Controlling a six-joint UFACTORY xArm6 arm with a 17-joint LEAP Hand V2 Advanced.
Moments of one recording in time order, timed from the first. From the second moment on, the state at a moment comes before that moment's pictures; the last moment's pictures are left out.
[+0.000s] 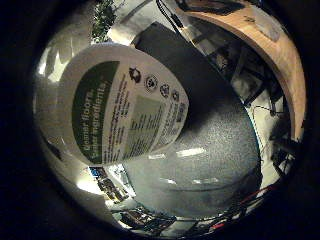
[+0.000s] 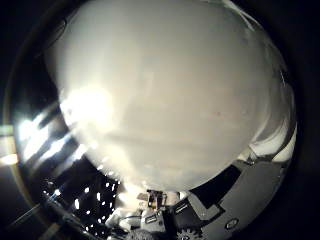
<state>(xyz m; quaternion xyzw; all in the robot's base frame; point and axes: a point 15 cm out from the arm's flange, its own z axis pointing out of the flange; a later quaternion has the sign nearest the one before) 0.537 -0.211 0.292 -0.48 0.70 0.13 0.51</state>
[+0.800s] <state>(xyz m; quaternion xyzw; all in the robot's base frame) 0.544 -0.208 0.300 -0.46 0.70 0.13 0.53</state>
